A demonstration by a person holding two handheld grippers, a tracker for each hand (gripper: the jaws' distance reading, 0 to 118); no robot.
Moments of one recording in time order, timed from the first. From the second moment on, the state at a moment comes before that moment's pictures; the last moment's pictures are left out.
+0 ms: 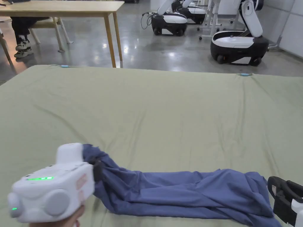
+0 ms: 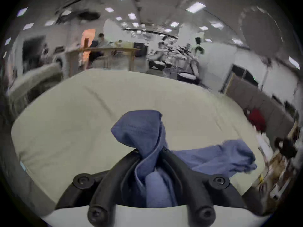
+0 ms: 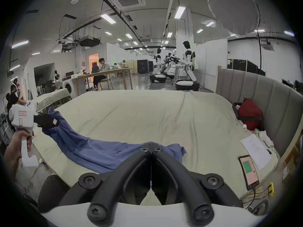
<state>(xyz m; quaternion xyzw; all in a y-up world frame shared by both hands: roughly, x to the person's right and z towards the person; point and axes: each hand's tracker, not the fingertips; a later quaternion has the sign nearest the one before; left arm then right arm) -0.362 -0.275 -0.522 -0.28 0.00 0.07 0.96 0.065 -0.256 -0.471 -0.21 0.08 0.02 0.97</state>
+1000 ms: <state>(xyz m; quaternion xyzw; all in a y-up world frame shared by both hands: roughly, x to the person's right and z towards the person) -0.232 -0.376 -0.569 -0.41 -0.15 0.20 0.88 0.107 -0.283 -0.455 -0.23 0.07 -0.01 0.97</state>
